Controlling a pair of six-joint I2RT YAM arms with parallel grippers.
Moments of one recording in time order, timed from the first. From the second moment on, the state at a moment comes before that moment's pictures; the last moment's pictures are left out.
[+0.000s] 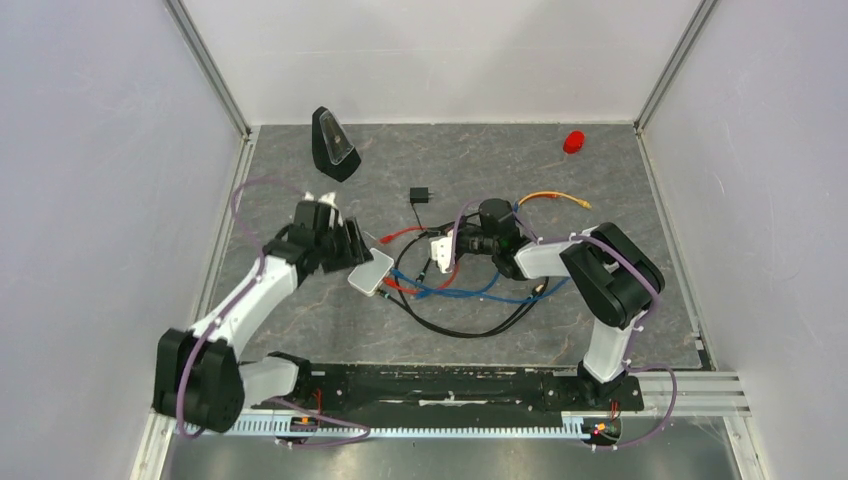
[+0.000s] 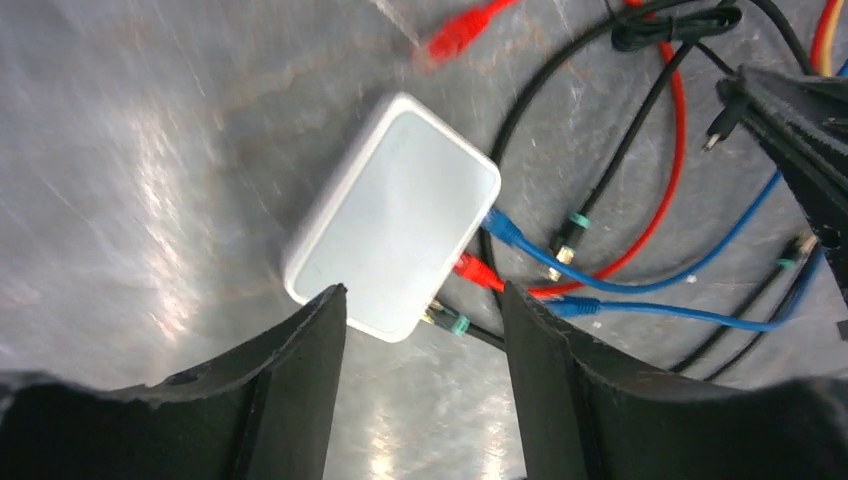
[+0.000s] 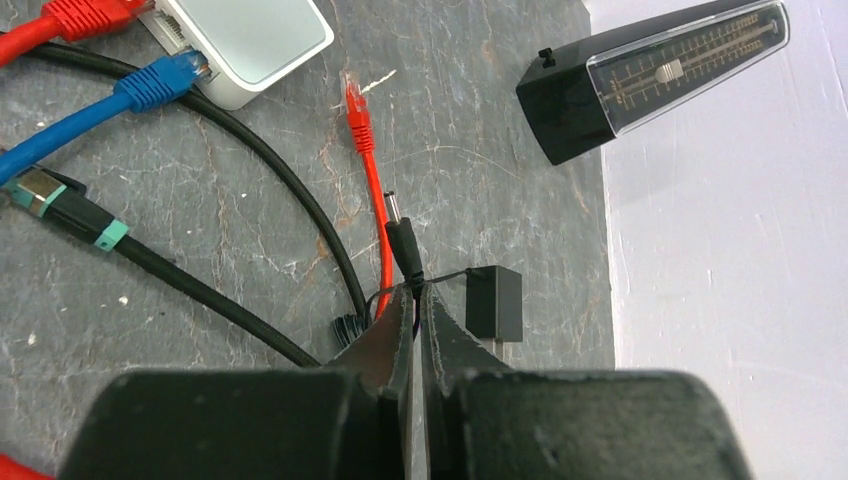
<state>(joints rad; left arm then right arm) -0.24 1.24 0.82 -0.47 0.18 -0.37 0.59 1.84 0.82 0.65 -0.67 -1.18</state>
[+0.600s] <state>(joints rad) -0.64 1.25 0.74 -0.65 -0.28 -1.38 0.57 1.76 0.70 0.75 -0.66 -1.09</state>
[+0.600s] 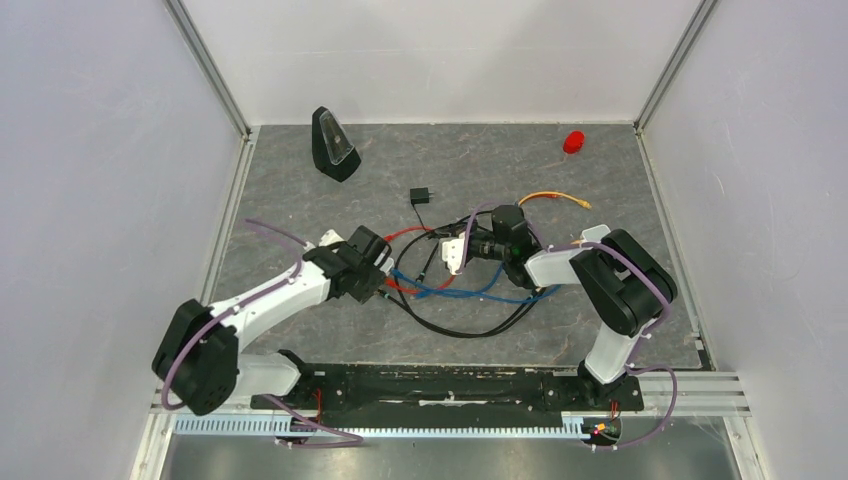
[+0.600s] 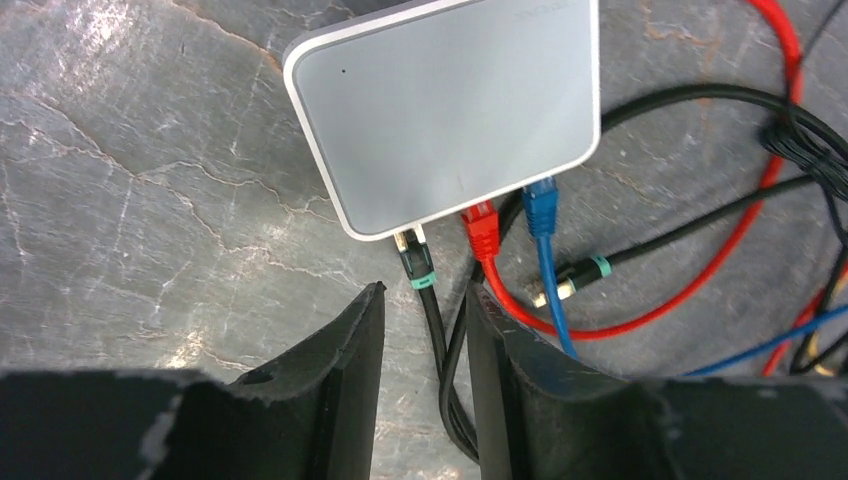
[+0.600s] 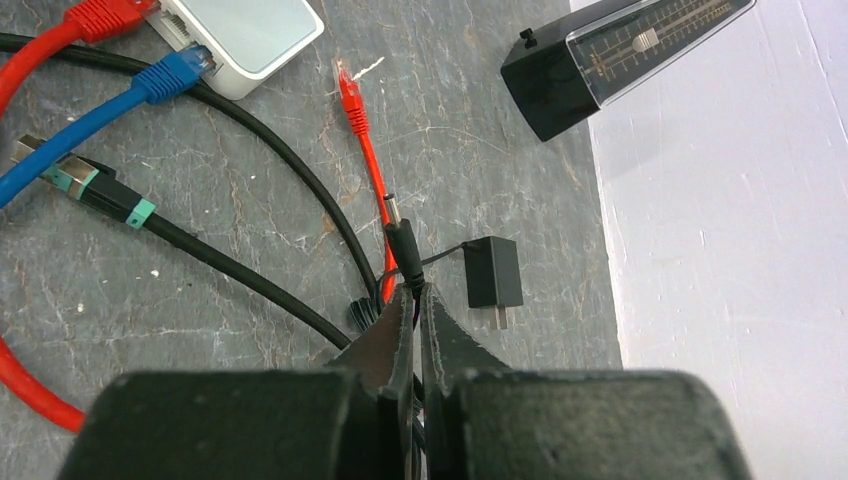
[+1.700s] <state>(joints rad) -0.72 1.57 0.90 -0.77 -0.37 -1.62 0.57 1.75 0.68 0.76 -0.67 -1.09</state>
